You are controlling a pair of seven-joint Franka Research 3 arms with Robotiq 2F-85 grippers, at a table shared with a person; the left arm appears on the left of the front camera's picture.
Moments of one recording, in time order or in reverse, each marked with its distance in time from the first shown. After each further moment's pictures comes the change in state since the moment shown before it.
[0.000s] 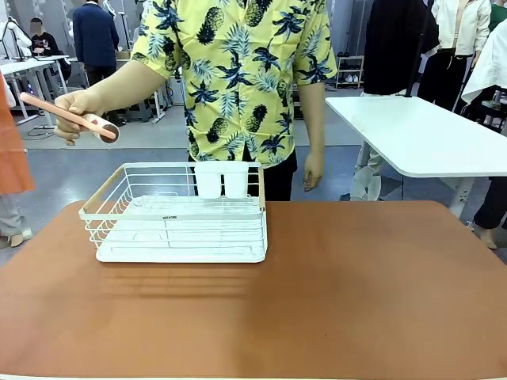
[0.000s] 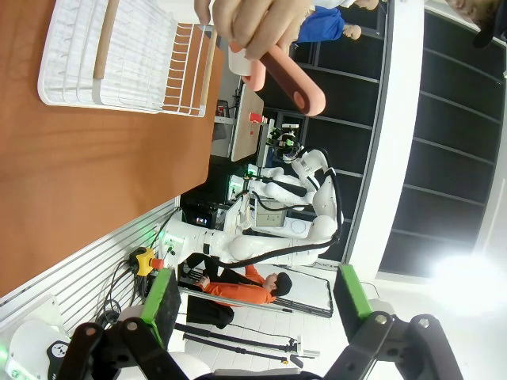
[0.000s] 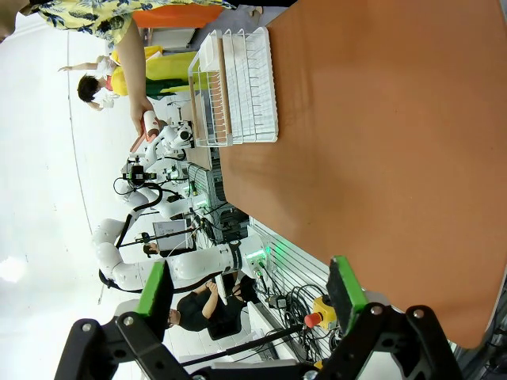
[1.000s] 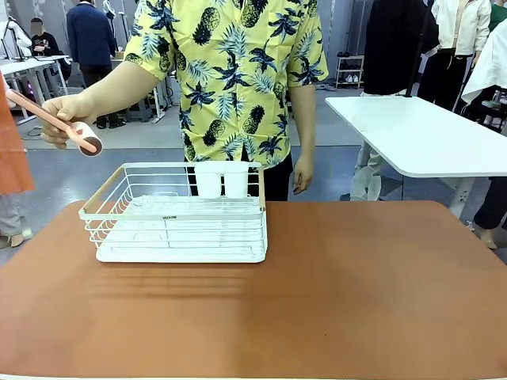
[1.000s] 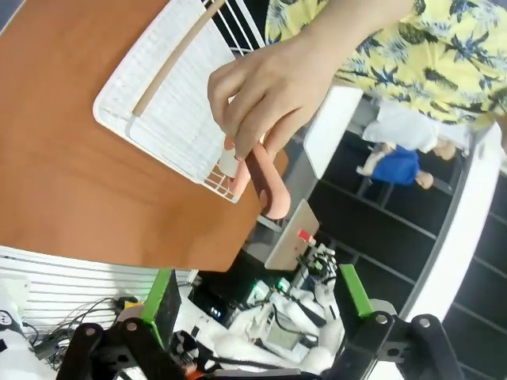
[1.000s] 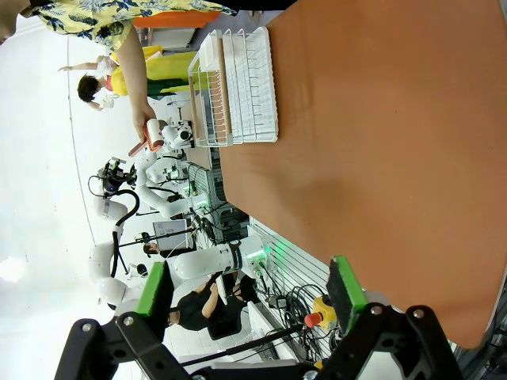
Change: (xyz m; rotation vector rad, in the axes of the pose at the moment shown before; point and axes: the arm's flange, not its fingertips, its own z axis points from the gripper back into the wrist) left arm -0.021 -0.128 -0.054 0.312 -0.395 0.284; right arm 0.000 0.000 0.000 0.000 0.001 0.000
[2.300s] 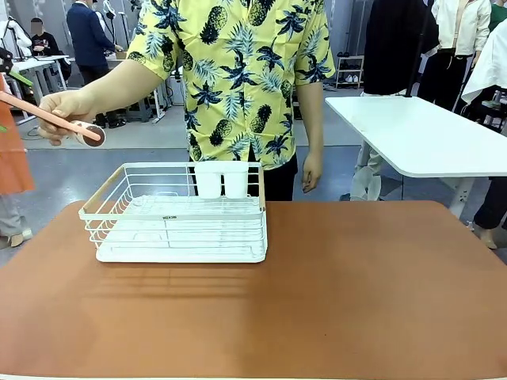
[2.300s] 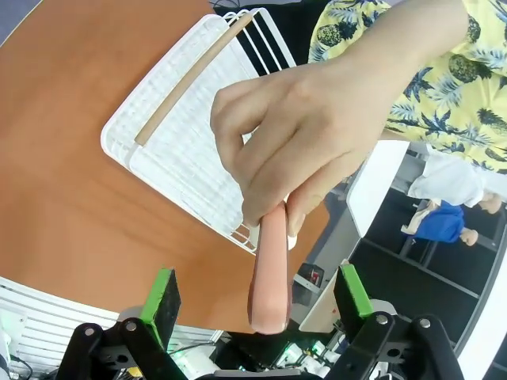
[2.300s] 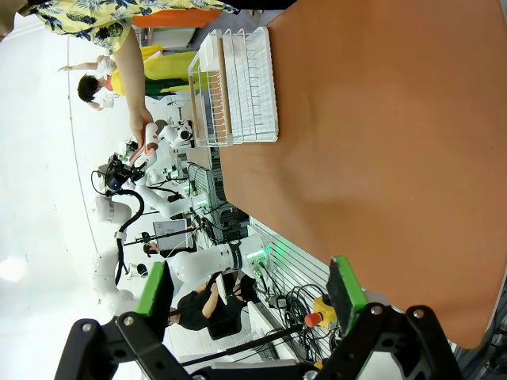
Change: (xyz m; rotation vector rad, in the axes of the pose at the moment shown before) left arm -0.042 -0.020 -0.105 0.146 -0.194 -0.019; right arm 0.000 0.000 0.000 0.000 0.001 0.000
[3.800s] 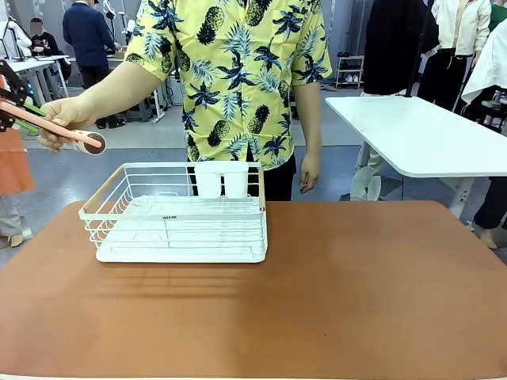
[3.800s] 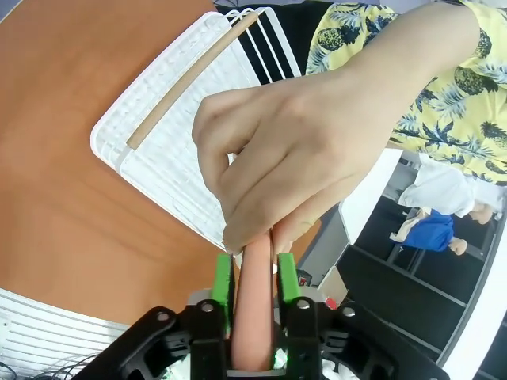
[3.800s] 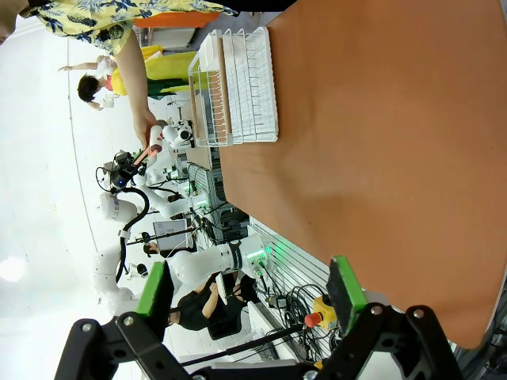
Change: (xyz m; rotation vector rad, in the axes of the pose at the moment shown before) left arm 0.001 0.009 -0.025 -0.026 -0.007 0.046; right arm 0.000 0.000 0.000 0.000 0.000 0.000
